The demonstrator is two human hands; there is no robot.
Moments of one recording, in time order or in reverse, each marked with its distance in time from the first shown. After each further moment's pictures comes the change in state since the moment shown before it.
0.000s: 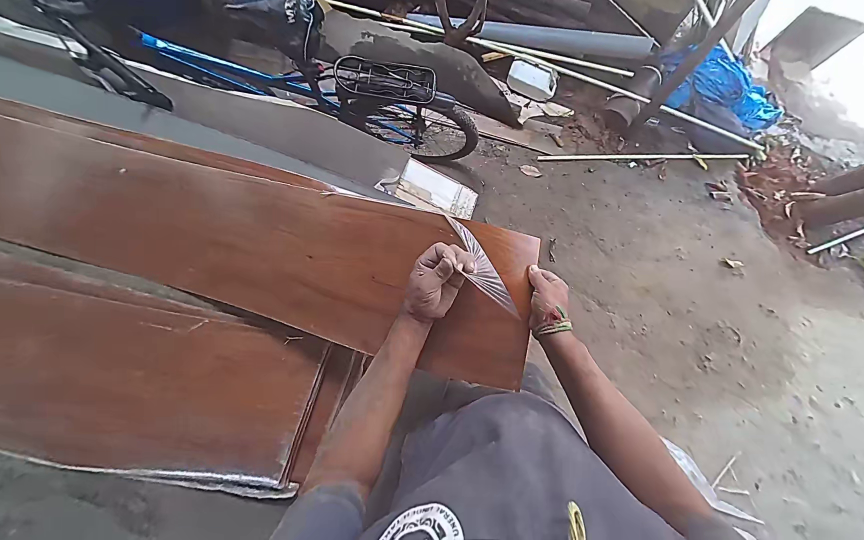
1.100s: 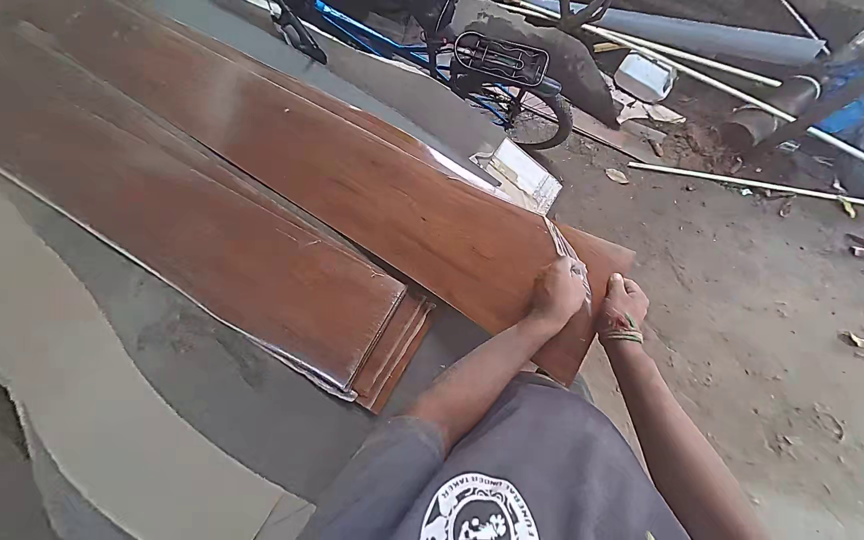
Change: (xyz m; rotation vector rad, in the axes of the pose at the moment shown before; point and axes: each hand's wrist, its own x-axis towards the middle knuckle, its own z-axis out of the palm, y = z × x) left_hand -0.005 -0.059 0.069 1.466 0.517 -0.788; right_hand -0.003 0.016 0.000 -0.476 0.053 -0.132
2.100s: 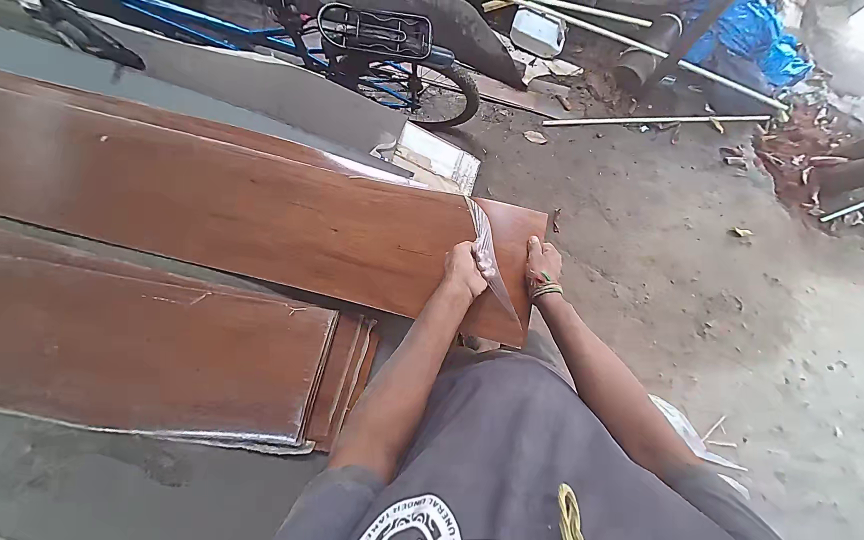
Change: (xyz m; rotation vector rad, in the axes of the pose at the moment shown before) left_hand 0.033 -0.021 -0.006 -1.242 -0.012 -0.592; right_hand 0.032 0.013 0.017 -0.097 -0.112 0.169
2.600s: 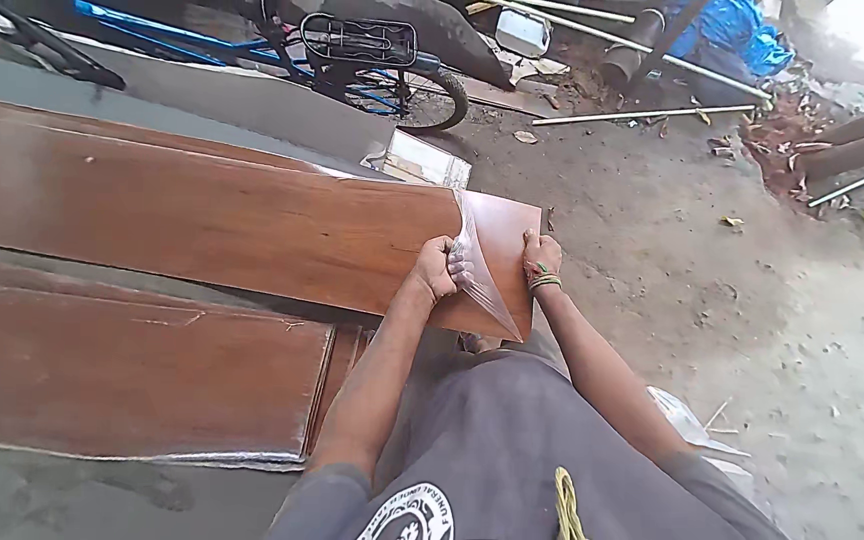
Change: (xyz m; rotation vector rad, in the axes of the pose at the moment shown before) left_hand 0.013 0.049 -0.034 0.081 -0.414 -0.216; right_hand 0.007 -0.018 -0.010 -0.085 0.034 0.013
